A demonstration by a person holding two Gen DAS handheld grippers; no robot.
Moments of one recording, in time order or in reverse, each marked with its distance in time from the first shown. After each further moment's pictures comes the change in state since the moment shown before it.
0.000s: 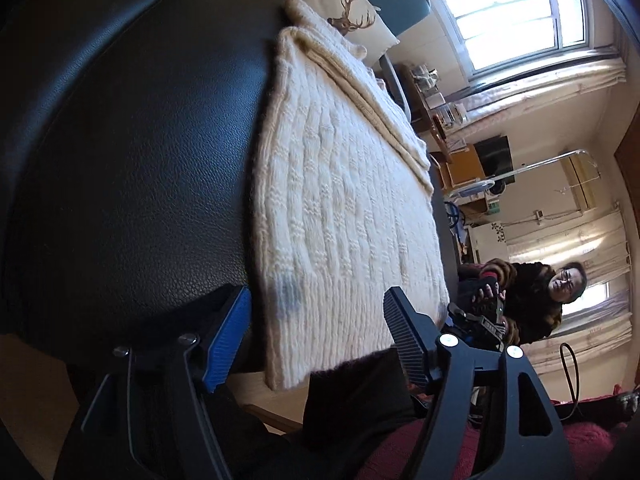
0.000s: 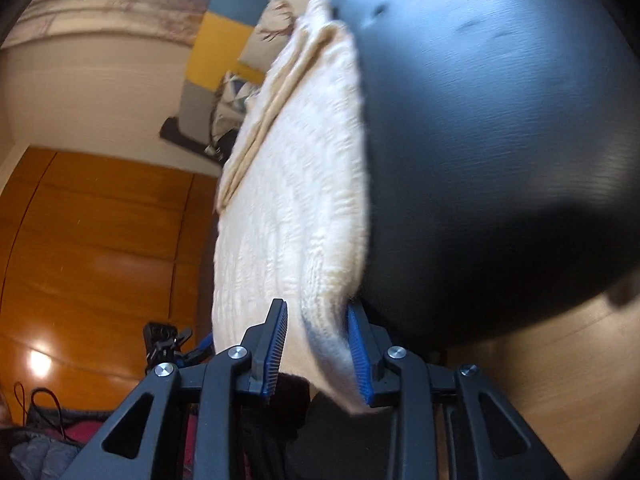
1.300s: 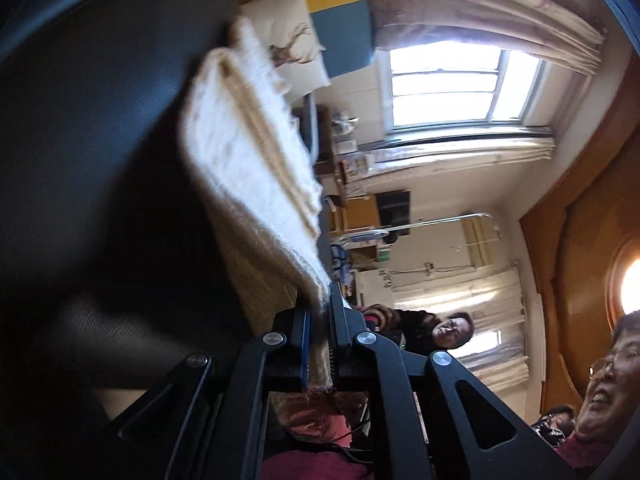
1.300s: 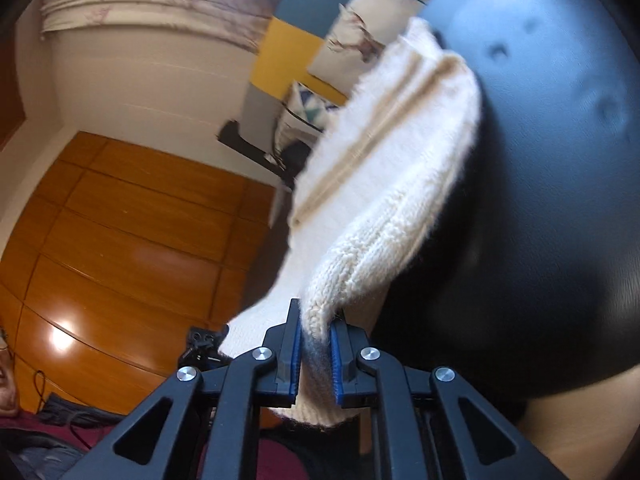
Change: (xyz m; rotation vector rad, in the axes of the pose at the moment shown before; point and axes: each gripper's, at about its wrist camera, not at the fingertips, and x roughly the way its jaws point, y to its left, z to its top) left arm -0.022 -0.015 0.017 -0.151 -0.159 -0.466; right arm 0.012 0.063 0.021 -0.089 -0.101 0.186
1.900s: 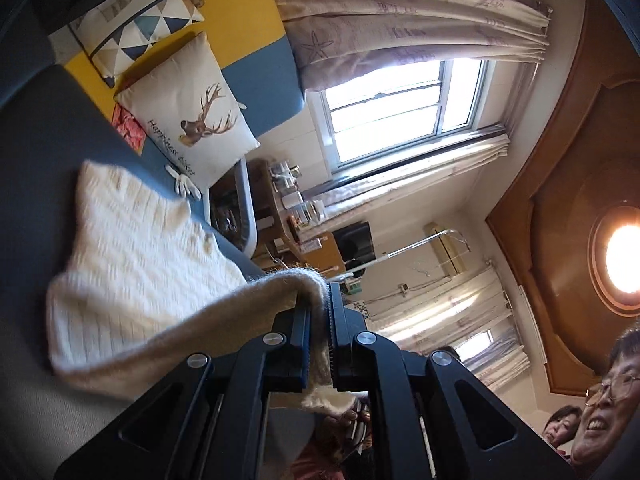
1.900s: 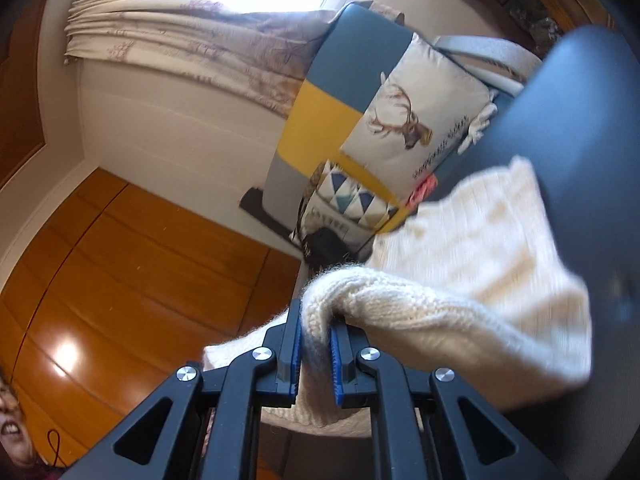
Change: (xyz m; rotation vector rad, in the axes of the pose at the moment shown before) left arm 0.072 -0.054 0.178 0.168 -0.096 -0.113; right arm 0.057 0.036 0.182 -0.058 -0.199 0.035
